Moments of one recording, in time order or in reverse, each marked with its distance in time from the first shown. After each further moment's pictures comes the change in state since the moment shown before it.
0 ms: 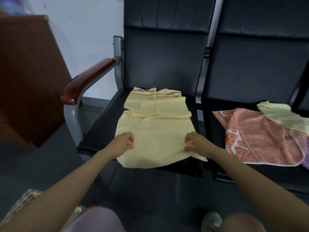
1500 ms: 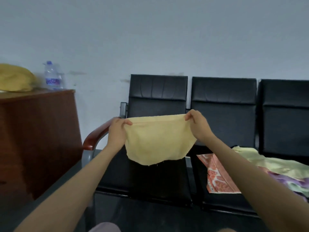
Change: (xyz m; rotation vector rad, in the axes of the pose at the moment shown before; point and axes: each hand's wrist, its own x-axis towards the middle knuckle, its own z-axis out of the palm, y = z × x) left_hand -0.099 0.154 -0.153 -0.385 0.826 0.281; right_hand -0.118 -0.154 -0.189 0.266 0.859 -0.157
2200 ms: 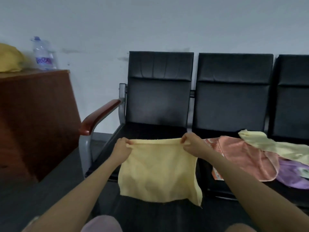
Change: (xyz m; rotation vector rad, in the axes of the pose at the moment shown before) left_hand -0.042 -0.111 0.057 0.278 -0.334 -0.341; right_hand -0.043 0.104 0.086 -0.169 -0.459 0.179
